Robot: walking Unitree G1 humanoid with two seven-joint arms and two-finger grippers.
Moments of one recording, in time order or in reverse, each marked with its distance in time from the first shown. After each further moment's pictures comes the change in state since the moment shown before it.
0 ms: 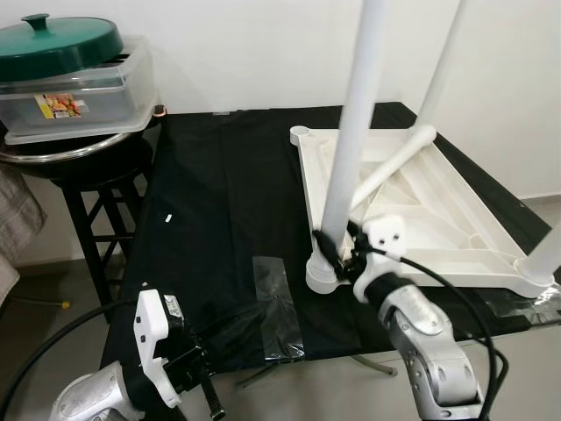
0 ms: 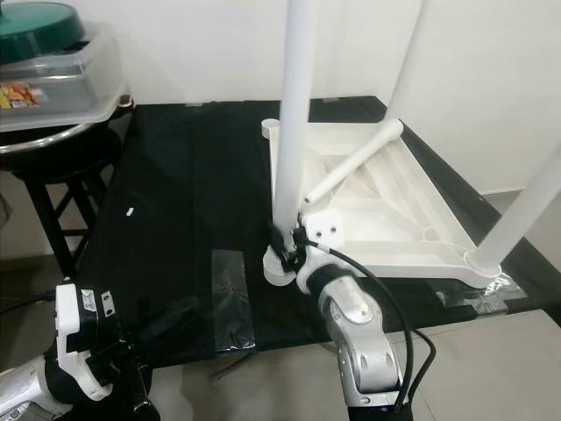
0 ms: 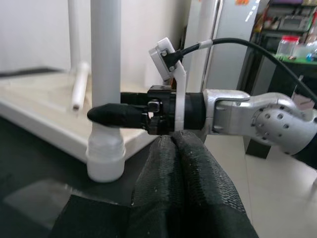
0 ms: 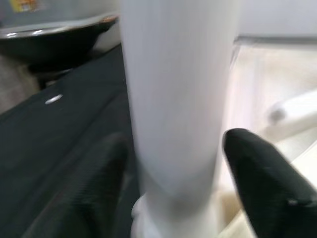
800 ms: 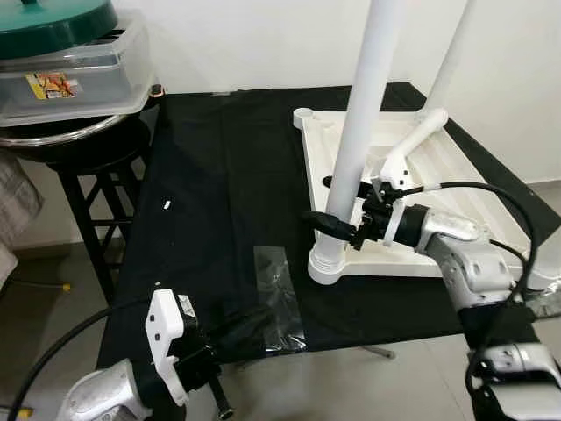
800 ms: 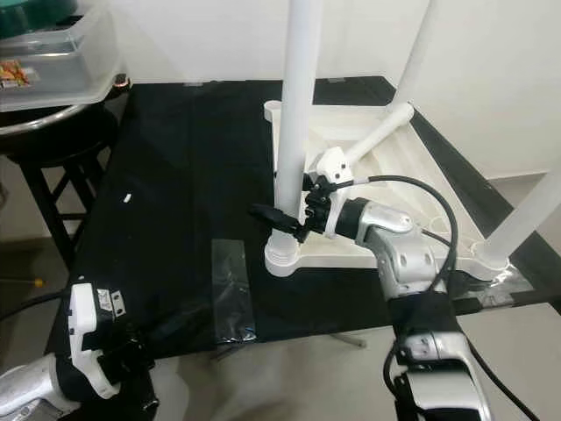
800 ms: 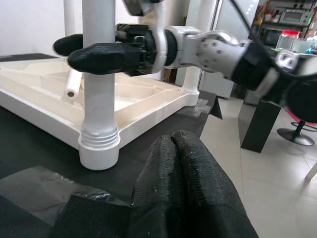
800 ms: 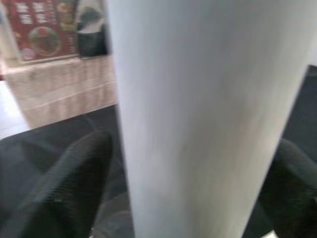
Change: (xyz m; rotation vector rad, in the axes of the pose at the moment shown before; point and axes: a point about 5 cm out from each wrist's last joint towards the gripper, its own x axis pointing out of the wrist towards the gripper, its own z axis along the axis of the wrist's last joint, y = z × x) left arm 0.005 -0.011 -0.002 -0.003 0.017 -0.010; right arm 0.038 -0.058 0.070 -0.160 -0.001 0.661
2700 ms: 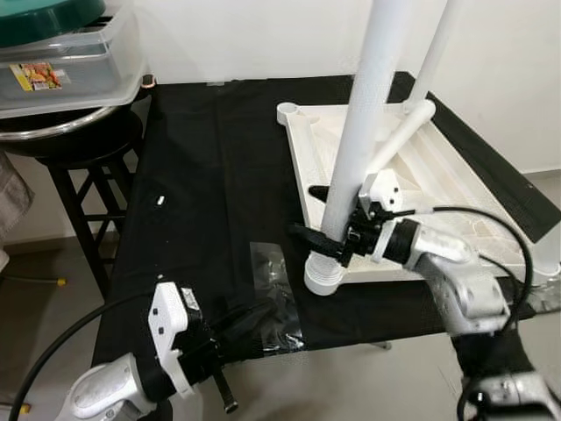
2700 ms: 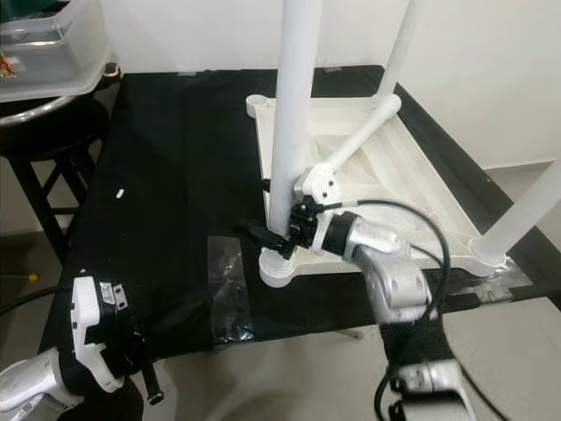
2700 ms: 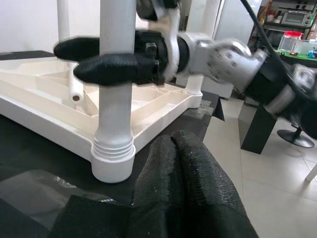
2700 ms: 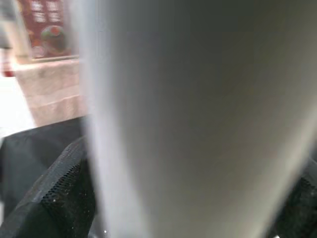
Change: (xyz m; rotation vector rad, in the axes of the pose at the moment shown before) left arm 0.002 -0.001 0.004 0.004 -0.003 0.016; right arm 0.005 0.023 0.001 -0.066 -0.032 0.026
